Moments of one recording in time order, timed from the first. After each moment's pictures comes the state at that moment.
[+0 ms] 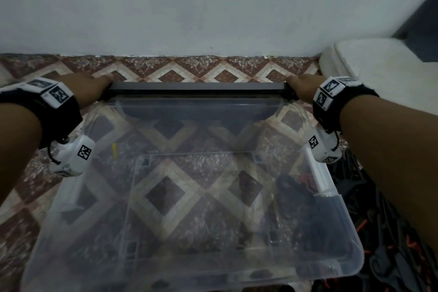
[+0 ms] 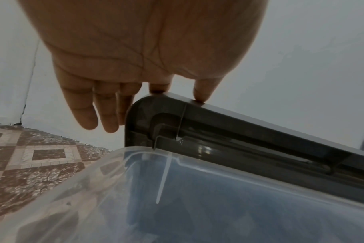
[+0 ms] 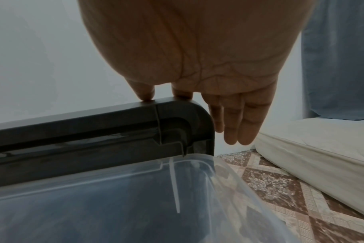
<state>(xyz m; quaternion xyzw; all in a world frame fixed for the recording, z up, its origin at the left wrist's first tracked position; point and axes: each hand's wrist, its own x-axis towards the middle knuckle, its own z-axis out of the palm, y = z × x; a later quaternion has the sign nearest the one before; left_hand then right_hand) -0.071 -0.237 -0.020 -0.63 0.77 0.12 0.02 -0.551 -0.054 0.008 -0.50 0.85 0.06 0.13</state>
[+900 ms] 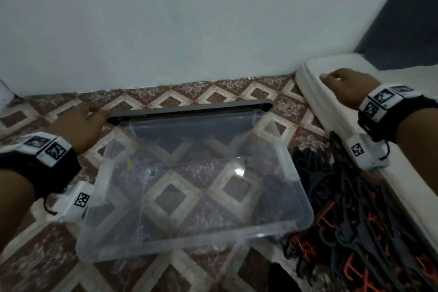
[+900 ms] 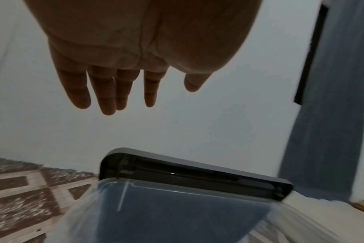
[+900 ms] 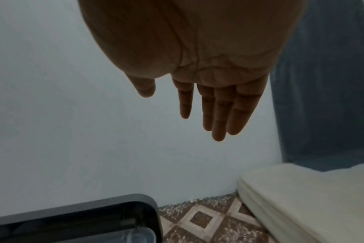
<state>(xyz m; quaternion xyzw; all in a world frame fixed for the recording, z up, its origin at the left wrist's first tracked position) -0.052 -0.084 0.095 -0.65 0.73 0.18 -0.11 -0.581 0.116 0.146 -0.41 0.90 -0.13 0.06</state>
